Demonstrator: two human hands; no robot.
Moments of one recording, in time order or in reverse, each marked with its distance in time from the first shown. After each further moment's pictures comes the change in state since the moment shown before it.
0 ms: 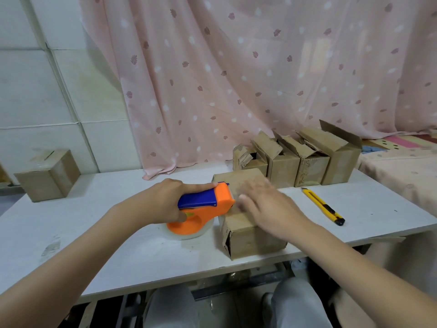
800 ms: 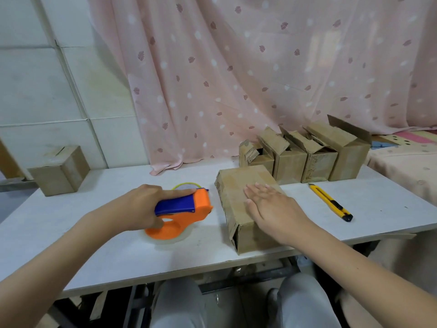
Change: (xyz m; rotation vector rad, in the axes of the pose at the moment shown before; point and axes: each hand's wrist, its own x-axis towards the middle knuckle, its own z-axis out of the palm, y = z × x) left_hand -0.045 -0.043 0.008 0.084 -0.014 -0.103; right_hand -0.008 -0.003 0.015 -0.135 -0.133 -0.023
